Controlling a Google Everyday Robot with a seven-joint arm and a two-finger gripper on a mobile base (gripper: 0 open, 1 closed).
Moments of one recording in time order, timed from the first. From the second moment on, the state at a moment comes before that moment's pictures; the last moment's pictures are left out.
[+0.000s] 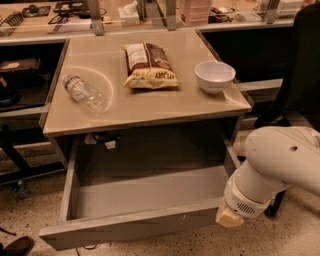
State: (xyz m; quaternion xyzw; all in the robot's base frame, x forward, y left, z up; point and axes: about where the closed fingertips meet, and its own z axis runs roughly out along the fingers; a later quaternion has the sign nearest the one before) arm 0.356 -0.167 0.678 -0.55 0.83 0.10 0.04
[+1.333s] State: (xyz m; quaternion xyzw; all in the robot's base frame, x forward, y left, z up) arm 0.440 -0.131 0.666 -0.57 0.81 0.07 0.09
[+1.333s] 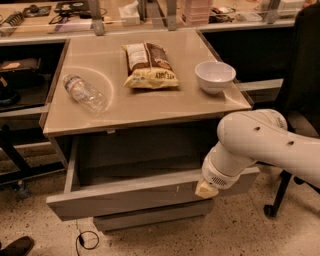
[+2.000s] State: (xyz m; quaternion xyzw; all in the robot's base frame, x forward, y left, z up) arm 0.471 -0.112 0.676 -0.59 0.80 0.06 0.11
